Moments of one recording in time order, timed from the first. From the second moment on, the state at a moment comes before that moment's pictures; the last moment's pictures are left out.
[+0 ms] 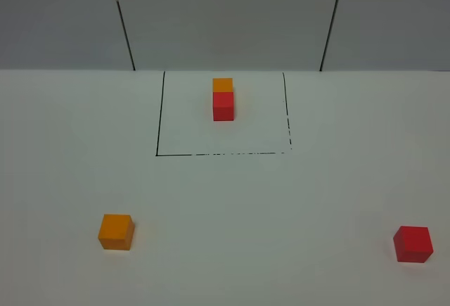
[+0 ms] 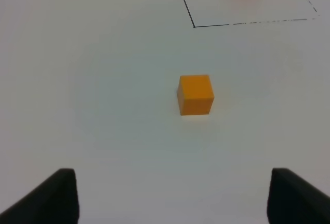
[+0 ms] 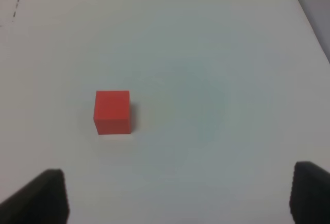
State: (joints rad) left arm -0.05 0.00 -0.50 -0.14 1.04 0.05; right arm -0.05 0.05 -0.49 -0.04 1.04 0.00
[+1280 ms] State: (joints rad) left arm -0.05 0.00 -0.50 -0.14 1.04 0.05; right arm -0.05 0.05 -0.49 -0.04 1.04 0.00
